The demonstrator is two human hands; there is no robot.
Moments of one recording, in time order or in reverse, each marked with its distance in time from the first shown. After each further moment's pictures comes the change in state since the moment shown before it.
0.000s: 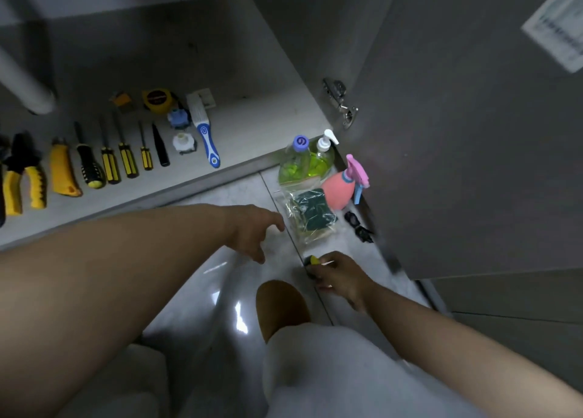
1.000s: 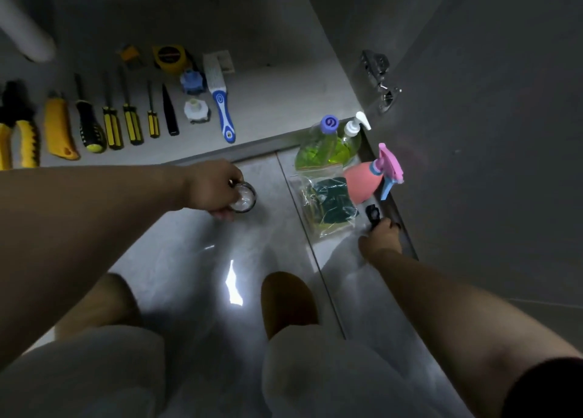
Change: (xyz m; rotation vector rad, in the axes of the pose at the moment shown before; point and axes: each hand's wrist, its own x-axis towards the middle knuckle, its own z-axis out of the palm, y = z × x) left_hand -0.020 -0.067 -0.007 -0.626 0.240 -0.282; right_hand 0.099 -0.011 -0.044 -0.737 0.534 0.084
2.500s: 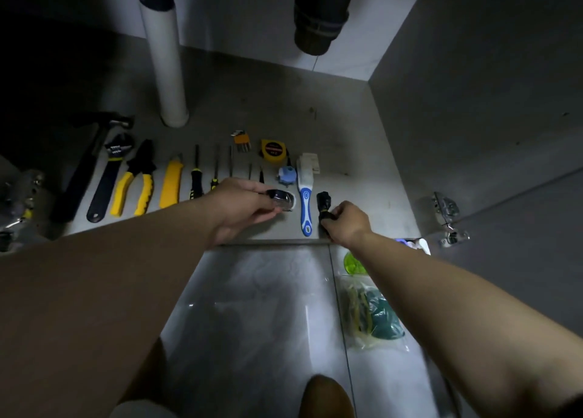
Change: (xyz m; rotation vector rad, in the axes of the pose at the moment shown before) left_hand -0.015 -0.071 -0.104 -1.339 0.314 0.060; right_hand -0.066 -0.308 -0.045 -0.013 0.031 -0.527
